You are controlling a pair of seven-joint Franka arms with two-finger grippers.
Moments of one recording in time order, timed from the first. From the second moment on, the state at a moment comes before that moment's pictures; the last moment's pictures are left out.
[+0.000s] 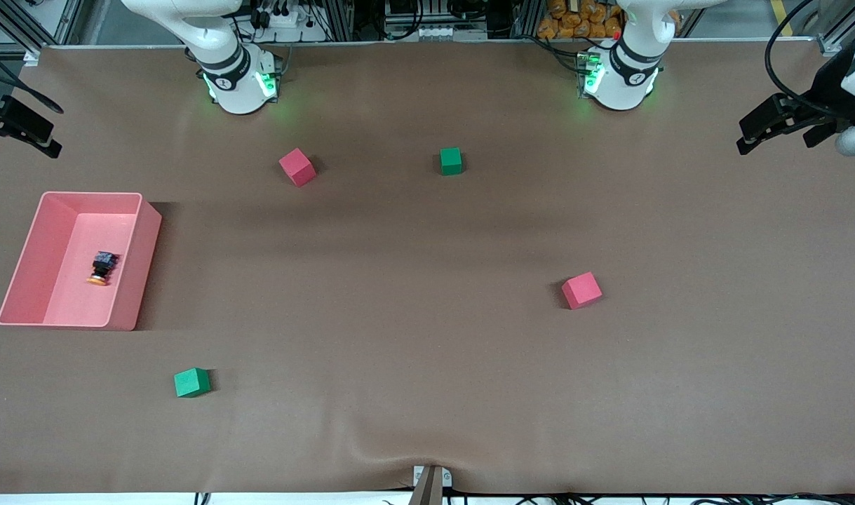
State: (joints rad) left arm 0.07 -0.06 -0.17 -1.49 -0.01 1.42 -0.22; right arm 0.01 -0.08 -0.04 -1.51 -0.02 1.43 0.08
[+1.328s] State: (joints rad) left arm 0.07 -0.06 -0.17 -1.48 -0.01 1.38 -0.22; right arm -0.25 0.23 -0.06 -1.55 -0.13 1.58 -0.21
